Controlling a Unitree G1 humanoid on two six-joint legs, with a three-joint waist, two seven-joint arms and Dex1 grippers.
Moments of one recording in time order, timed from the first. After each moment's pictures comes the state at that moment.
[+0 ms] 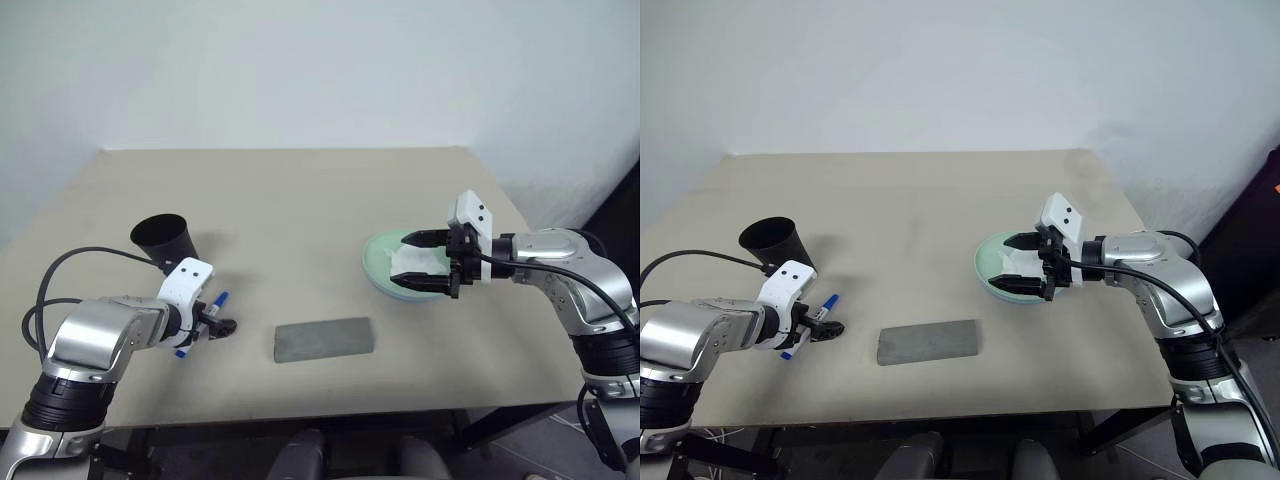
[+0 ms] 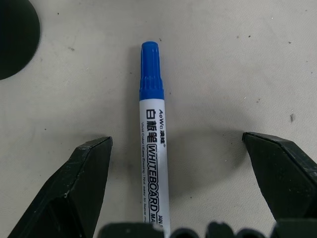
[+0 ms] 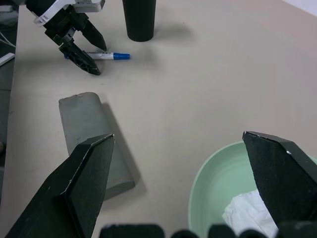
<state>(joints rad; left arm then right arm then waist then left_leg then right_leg) -0.29 0.84 0.01 -0.26 -0.39 1.41 -0.47 -0.58 -0.68 0.14 -0.12 0.43 0.67 1.07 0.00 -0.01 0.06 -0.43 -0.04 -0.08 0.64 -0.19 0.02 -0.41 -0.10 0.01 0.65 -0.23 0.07</state>
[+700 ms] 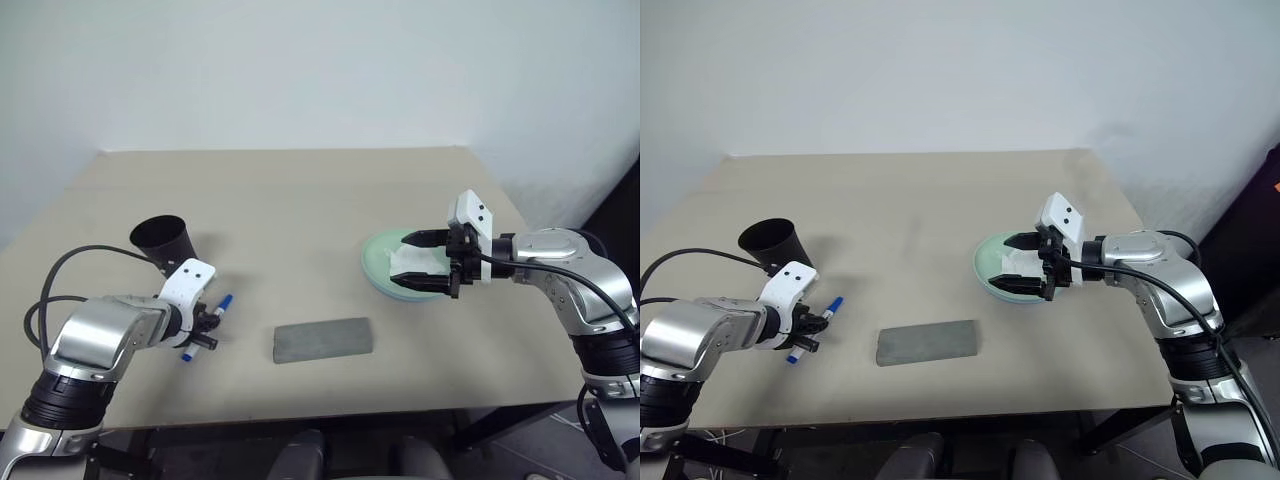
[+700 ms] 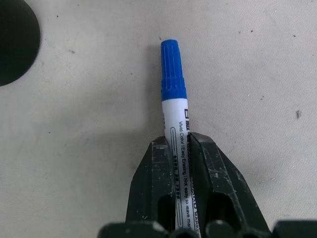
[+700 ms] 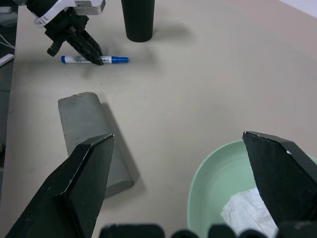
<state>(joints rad) -0.30 0.87 -0.03 -0.25 -0.39 1.38 -0.47 -0.58 -0.68 0.14 -0.12 0.43 0.67 1.07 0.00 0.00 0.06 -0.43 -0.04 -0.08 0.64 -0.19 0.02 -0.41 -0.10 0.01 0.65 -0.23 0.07</state>
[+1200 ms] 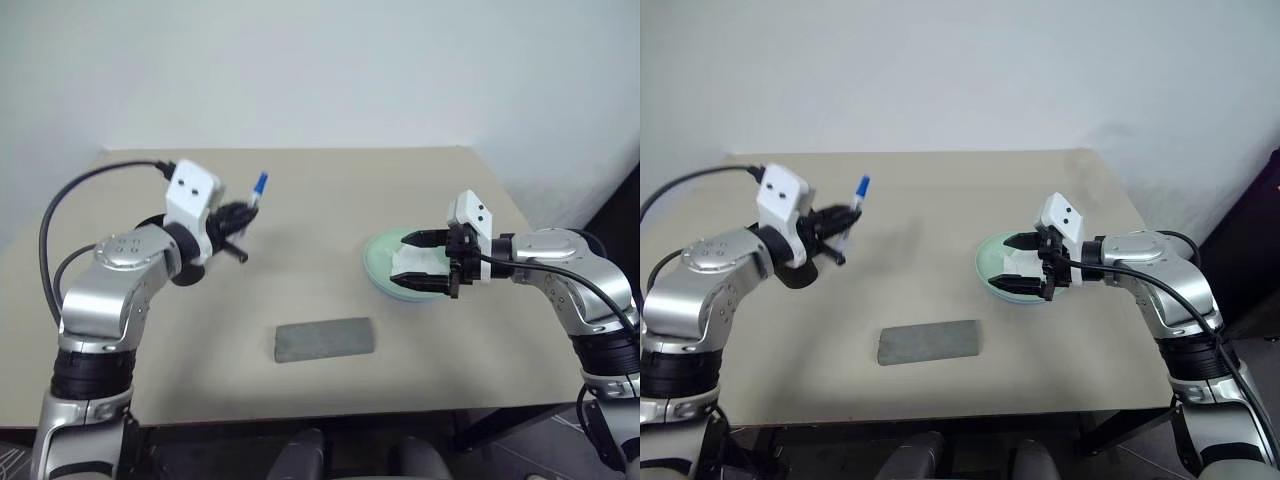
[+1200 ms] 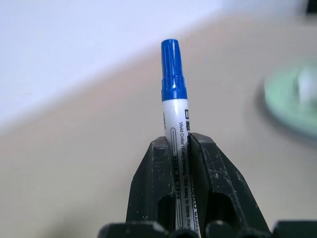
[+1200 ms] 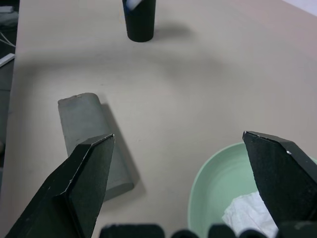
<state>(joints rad) -0.53 0.67 0.13 -0.16 -0.36 0.65 -0.51 -0.58 -0.68 0.14 -0.12 0.43 0.67 1.07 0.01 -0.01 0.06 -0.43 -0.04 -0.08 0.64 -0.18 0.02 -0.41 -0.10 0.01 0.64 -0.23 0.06</state>
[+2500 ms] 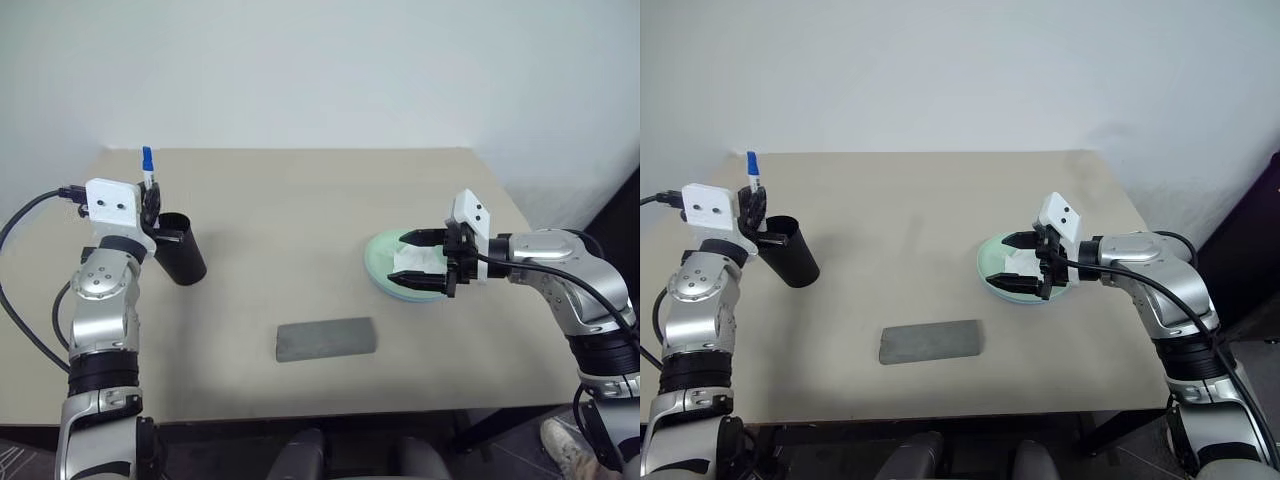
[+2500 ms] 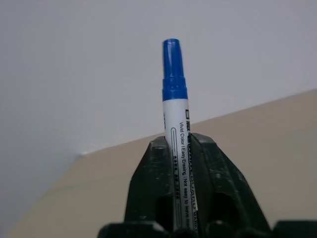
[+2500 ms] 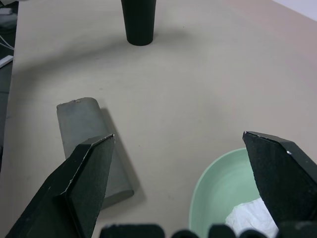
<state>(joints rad) -0.44 0.59 0.30 0.36 -0.14 -0.02 -0.26 -0.59 -0.66 0.14 -0.12 0.43 0.67 1.05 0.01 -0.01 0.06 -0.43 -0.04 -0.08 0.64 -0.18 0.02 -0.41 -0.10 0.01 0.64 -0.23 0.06</state>
